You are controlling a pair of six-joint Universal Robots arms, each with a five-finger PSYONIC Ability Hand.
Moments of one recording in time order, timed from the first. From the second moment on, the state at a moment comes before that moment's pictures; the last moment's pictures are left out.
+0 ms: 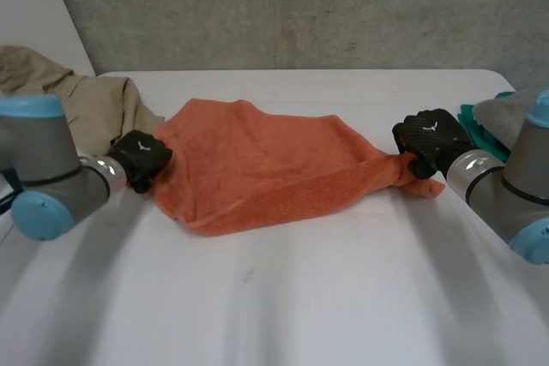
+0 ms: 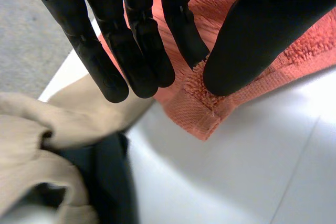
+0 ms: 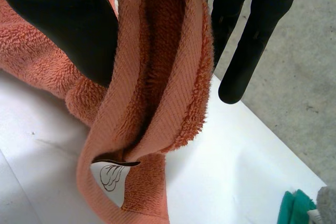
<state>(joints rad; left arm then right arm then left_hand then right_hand) 4.56 -2.36 -1.16 3.07 -1.28 3.93 1.78 -1.01 1.42 -0.15 1.26 2.63 1.14 1.19 1.19 1.20 0.98 1.11 1.17 1.18 1.19 0.97</state>
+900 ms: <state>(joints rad) 4.54 -1.84 -1.29 3.01 -1.30 3.66 1.81 -0.88 0.95 0.68 1.31 2.61 1.14 1.19 1.19 1.20 0.98 0.49 0.50 0.50 0.50 0.34</state>
